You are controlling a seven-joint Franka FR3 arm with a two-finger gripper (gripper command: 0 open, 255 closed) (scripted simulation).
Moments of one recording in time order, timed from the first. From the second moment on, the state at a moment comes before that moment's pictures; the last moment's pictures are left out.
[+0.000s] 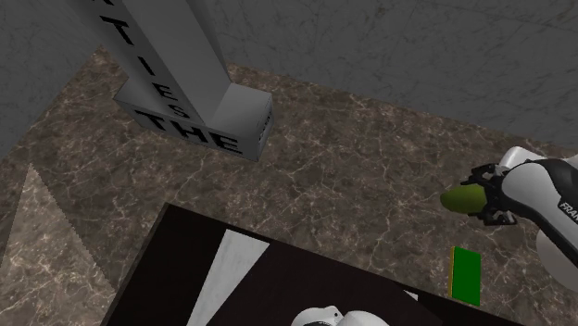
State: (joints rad) arm 0.06 -0.56 -1.84 -2.21 -0.53 2.28 -2.15
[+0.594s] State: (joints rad) arm 0.16 -0.62 -1.97 -2.22 -0.61 2.36 -2.12
